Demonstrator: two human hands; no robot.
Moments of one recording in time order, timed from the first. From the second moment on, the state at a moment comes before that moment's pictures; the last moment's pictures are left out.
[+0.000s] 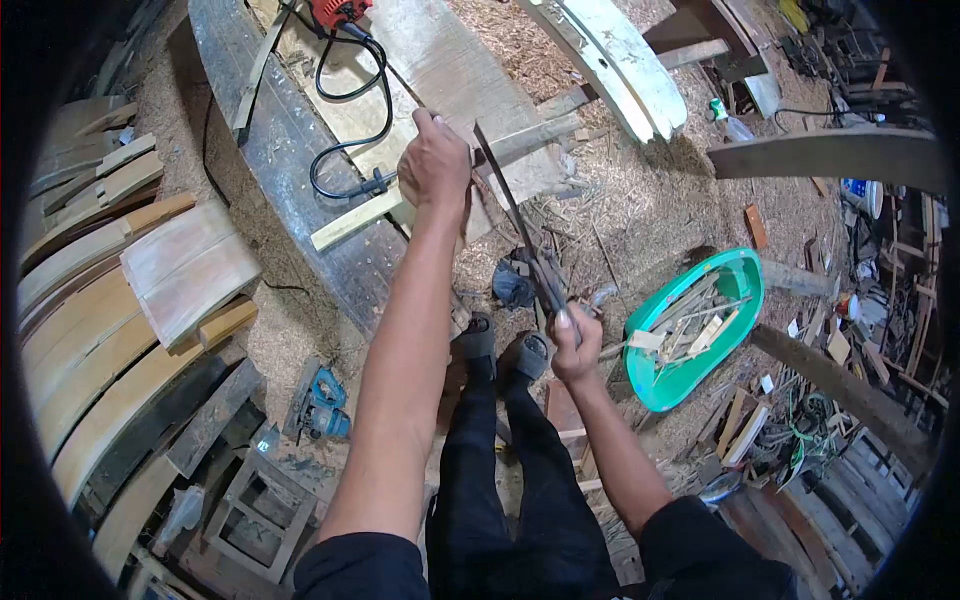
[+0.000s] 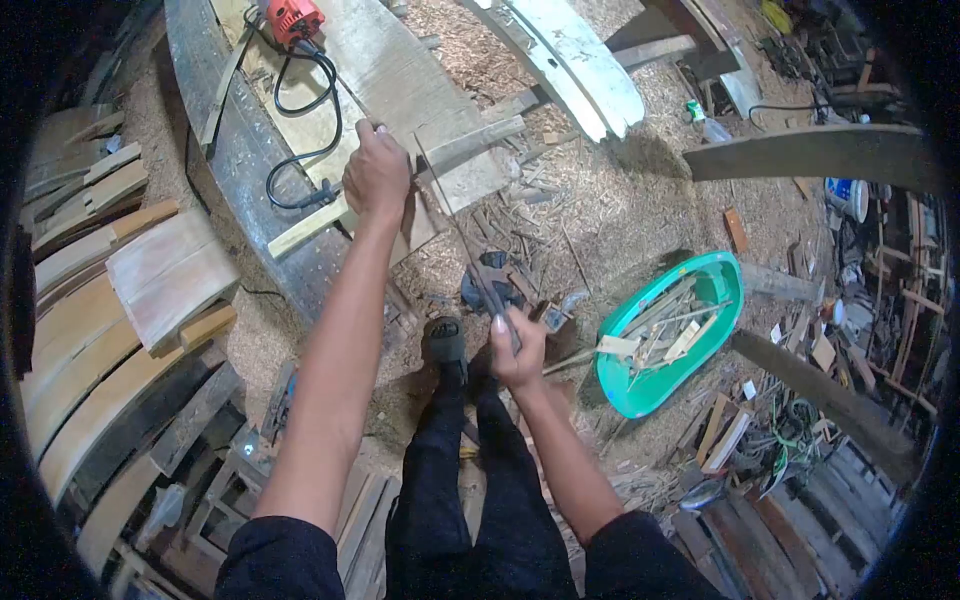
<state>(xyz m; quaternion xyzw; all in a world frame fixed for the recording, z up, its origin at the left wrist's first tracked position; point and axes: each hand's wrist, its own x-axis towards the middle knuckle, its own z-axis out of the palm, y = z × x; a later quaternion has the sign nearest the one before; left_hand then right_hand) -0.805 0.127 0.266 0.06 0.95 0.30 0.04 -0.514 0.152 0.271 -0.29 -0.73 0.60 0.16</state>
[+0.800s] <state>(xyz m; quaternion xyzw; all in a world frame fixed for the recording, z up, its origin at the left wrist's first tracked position) -0.806 0.132 0.273 0.03 0.95 0.30 0.04 -0.502 0.160 0.251 -0.32 -0.70 0.61 0.16</state>
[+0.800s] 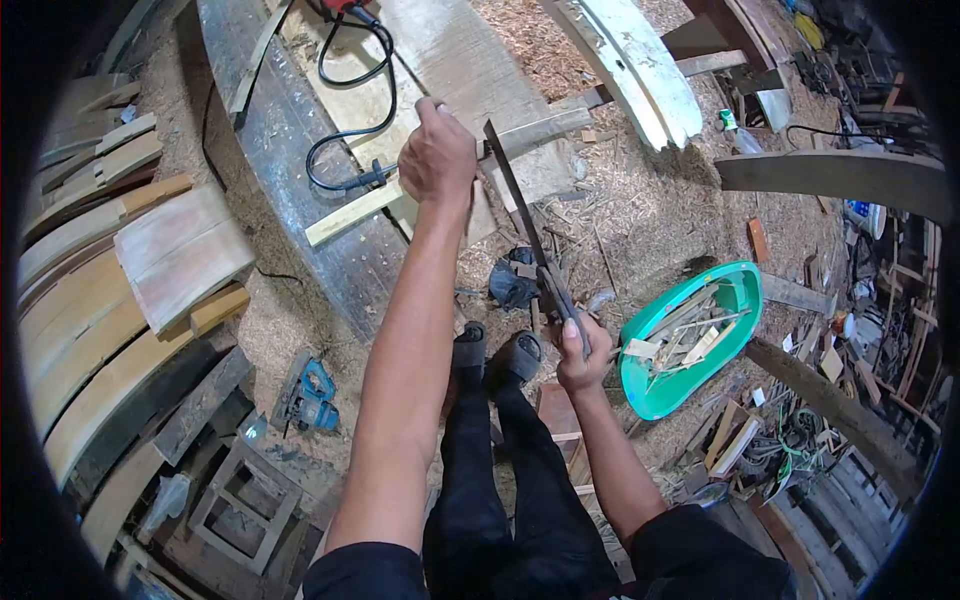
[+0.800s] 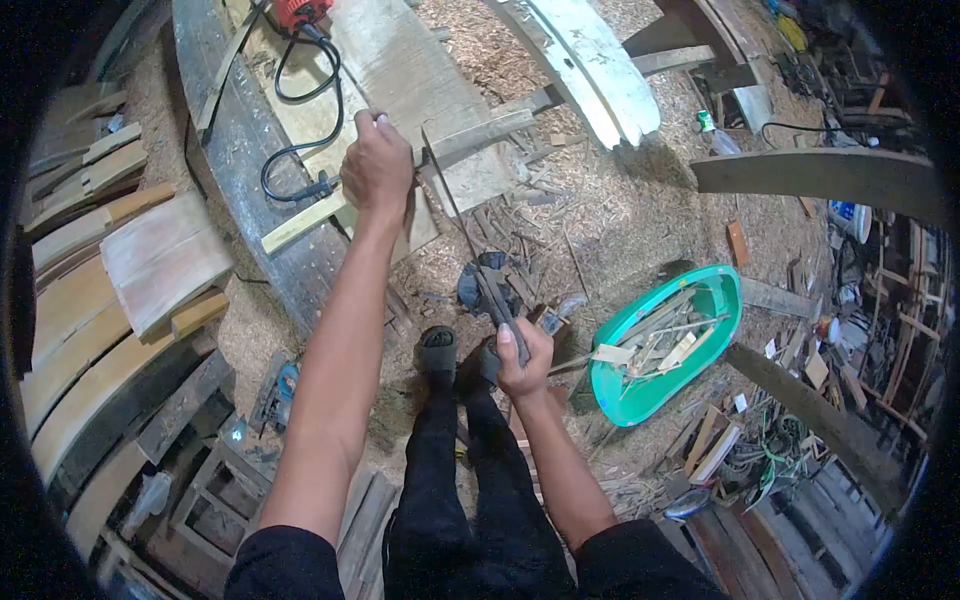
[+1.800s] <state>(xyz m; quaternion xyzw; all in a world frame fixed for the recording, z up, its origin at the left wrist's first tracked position) -0.811 0.168 0.256 0.10 0.95 0.29 -0.04 -0.571 0.201 0.250 -0.31 -0.72 0.60 0.17</state>
